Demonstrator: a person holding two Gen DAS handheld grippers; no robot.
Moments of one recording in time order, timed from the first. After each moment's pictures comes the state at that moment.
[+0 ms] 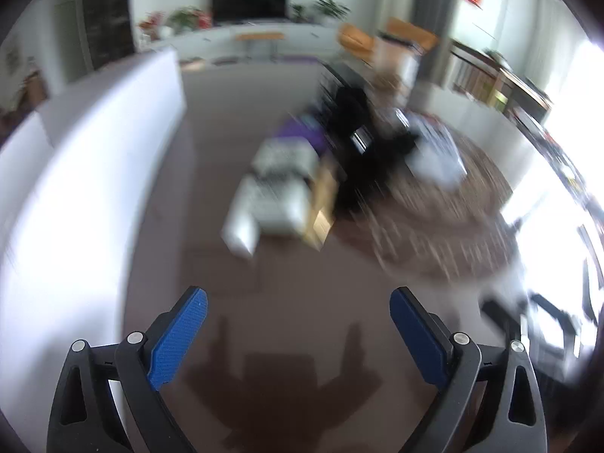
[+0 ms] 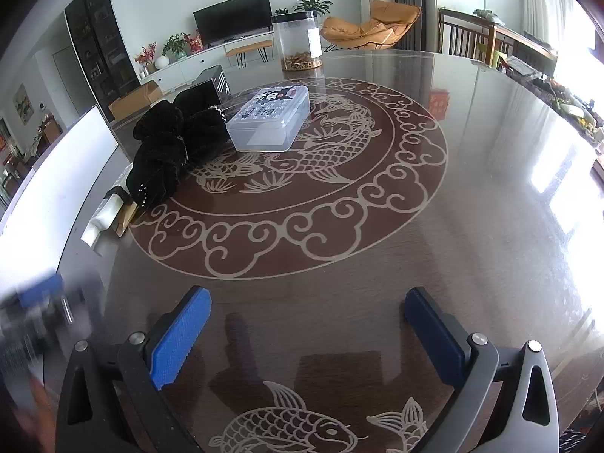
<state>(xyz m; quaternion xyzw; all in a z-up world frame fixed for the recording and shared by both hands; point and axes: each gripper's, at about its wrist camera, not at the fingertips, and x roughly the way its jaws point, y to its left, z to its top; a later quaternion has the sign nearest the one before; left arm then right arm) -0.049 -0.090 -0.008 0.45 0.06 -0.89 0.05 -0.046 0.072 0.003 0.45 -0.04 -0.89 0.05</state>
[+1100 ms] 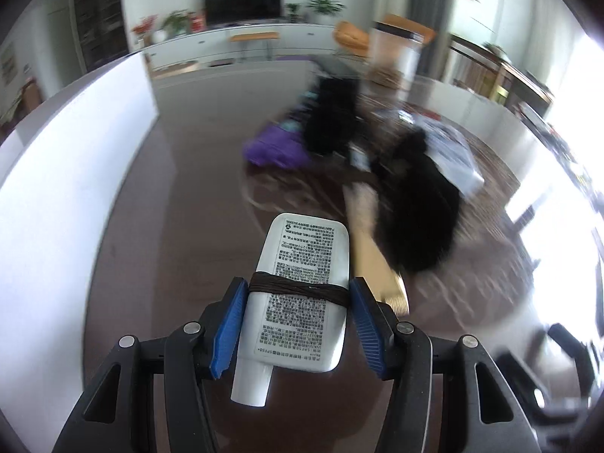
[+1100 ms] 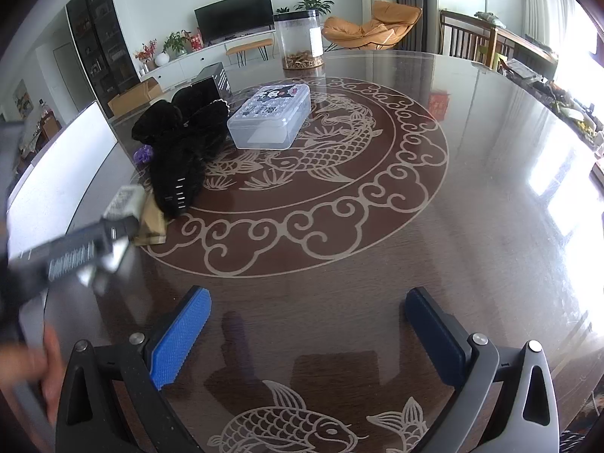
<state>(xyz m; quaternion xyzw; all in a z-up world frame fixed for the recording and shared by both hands) -0.086 -0.065 -0.038 0.46 0.04 -0.89 0.02 -0.046 0.069 0.002 0.45 -0.03 -0.89 0.05</state>
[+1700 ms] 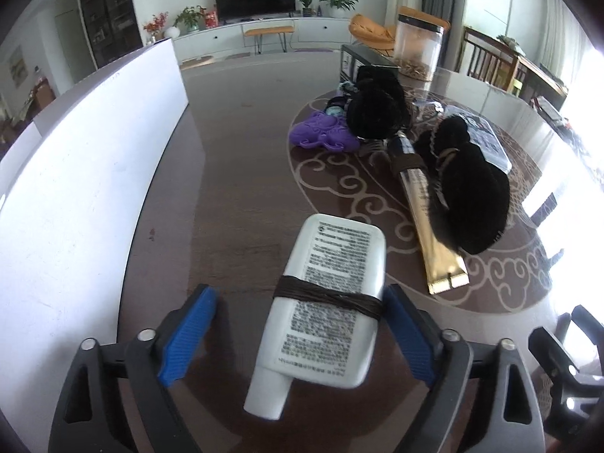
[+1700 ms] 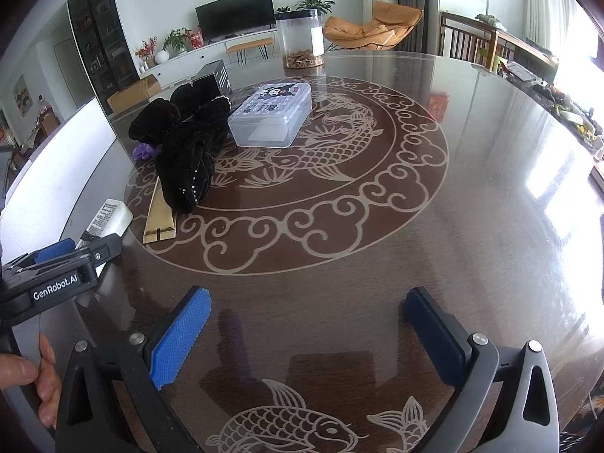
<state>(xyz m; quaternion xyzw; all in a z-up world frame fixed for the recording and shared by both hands) -0.094 -0.102 -0.049 0.47 0.03 -0.88 0.07 -0.048 0.068 0.002 0.45 -0.03 -0.89 0.05</state>
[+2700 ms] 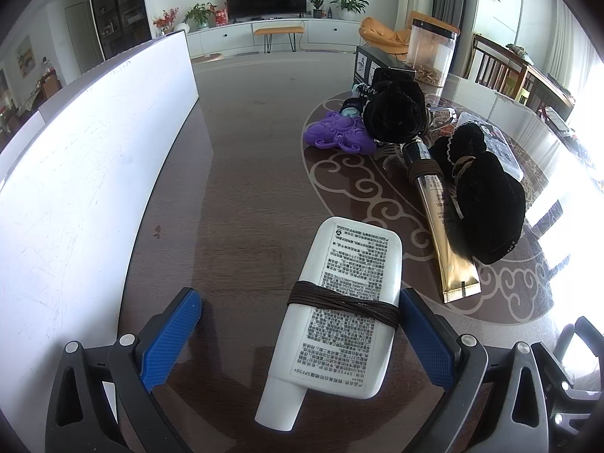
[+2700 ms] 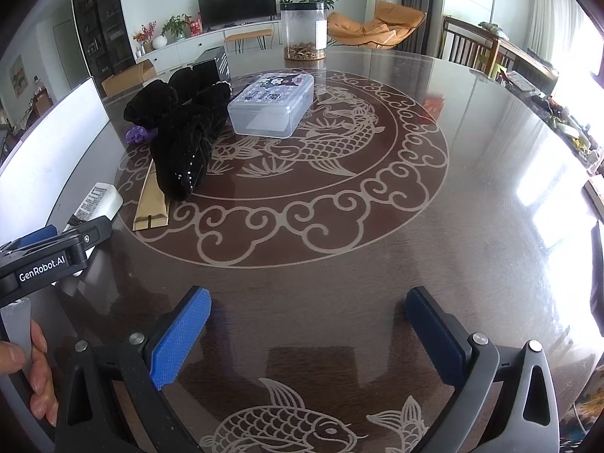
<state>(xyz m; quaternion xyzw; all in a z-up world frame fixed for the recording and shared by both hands) -0.091 -0.101 -0.048 0.47 0.04 -0.88 0.08 -0.050 0.059 -0.003 0.46 0.01 -0.89 0.03</state>
